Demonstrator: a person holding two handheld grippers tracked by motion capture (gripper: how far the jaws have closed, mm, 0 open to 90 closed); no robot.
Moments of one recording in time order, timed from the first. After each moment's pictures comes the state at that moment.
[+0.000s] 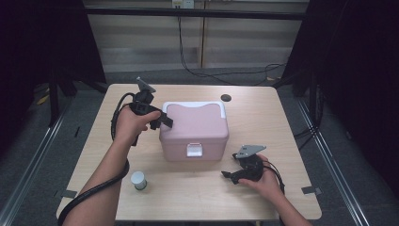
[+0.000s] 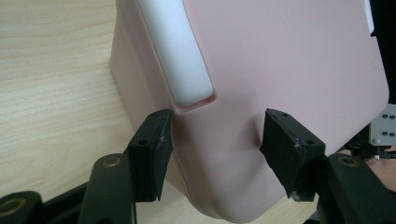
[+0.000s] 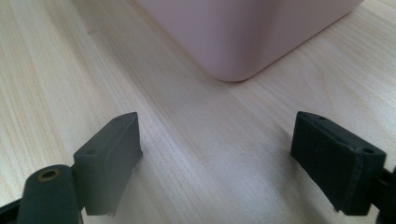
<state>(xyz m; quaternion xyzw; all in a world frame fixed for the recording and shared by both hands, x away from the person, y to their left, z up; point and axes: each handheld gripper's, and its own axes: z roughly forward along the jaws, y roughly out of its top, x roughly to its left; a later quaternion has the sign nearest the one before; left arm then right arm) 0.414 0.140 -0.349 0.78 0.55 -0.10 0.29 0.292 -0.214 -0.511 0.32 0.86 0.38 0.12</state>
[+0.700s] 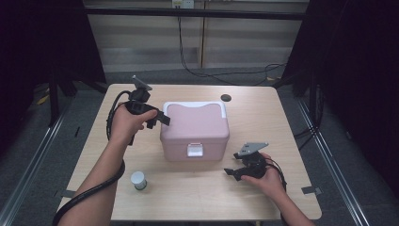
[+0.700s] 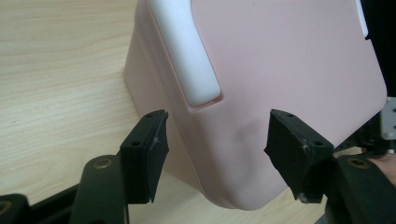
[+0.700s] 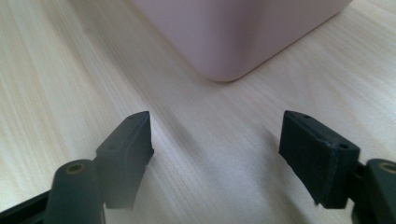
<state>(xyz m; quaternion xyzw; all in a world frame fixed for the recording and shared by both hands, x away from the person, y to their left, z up) 0.411 0.151 -0.338 0.78 0.54 -0.08 0.30 0.295 -0.222 -0.500 0.33 0.86 0.38 0.11</state>
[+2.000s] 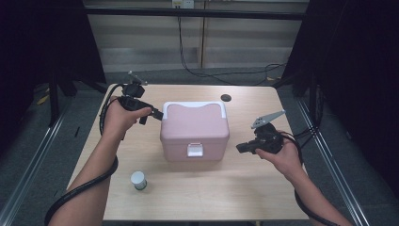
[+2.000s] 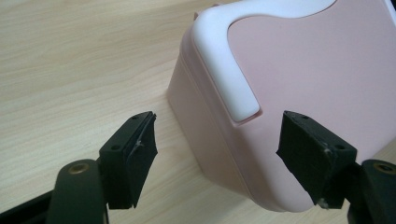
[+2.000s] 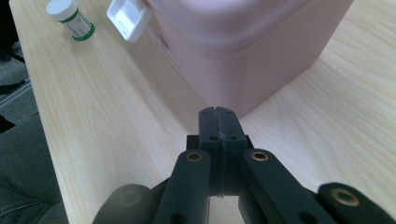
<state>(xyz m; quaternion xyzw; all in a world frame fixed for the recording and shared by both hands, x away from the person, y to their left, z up) 0.417 0.162 -0.328 0.81 0.50 0.00 0.29 0.310 -0.237 -0.386 0.34 0.87 0.36 0.03</state>
